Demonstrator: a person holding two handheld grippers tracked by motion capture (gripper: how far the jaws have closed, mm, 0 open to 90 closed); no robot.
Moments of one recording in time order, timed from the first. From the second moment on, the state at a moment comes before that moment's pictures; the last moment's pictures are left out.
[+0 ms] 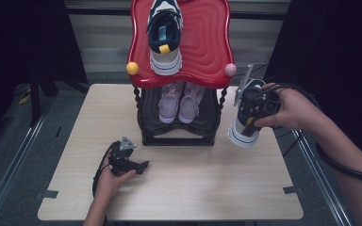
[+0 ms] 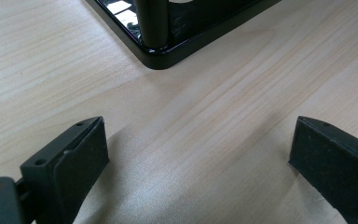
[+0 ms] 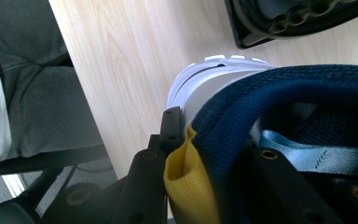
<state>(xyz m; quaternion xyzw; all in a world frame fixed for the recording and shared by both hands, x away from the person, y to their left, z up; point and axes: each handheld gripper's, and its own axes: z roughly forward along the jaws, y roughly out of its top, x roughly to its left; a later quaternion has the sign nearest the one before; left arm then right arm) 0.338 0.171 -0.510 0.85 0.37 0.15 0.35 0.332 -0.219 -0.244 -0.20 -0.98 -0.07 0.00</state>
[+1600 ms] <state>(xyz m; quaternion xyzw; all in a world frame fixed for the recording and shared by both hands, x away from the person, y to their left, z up) 0.338 0.172 -0.510 0.85 0.36 0.15 0.35 0.348 -0.153 -0.081 -0.12 -0.98 -0.05 -0.14</state>
